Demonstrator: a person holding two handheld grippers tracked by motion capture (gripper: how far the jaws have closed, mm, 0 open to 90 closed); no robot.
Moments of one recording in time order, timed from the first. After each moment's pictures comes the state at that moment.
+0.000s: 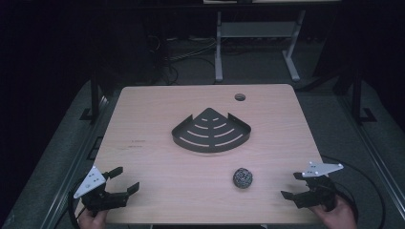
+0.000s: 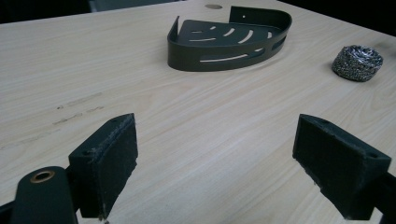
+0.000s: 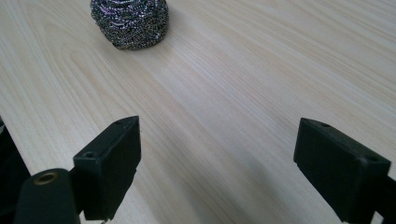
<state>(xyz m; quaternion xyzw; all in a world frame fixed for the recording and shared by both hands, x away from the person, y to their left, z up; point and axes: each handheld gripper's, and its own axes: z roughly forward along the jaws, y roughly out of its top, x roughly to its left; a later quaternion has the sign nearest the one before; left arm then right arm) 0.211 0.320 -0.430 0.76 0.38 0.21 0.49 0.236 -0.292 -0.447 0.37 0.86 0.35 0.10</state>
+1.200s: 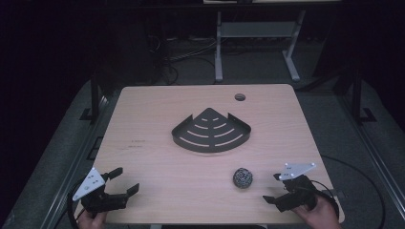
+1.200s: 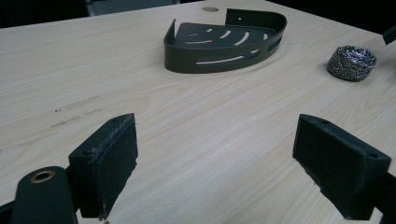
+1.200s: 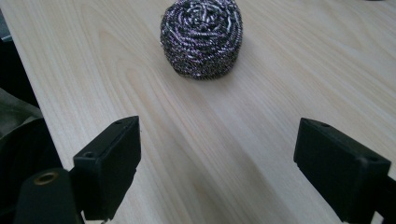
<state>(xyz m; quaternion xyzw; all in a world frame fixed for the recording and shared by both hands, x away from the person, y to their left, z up) 0.207 0.320 -0.429 0.75 0.37 0.21 0.50 0.238 -0.236 -0.439 0.30 0.89 0.33 0.08</state>
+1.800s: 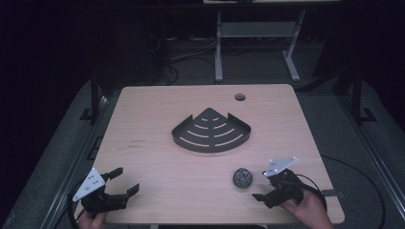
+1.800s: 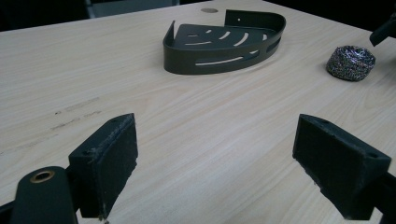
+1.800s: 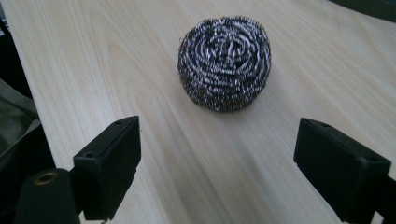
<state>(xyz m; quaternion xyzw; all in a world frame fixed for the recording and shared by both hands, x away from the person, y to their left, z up) 0.206 0.319 -0.428 0.76 0.37 0.22 0.50 0.254 -0.202 -0.434 0.27 0.91 0.31 0.07</state>
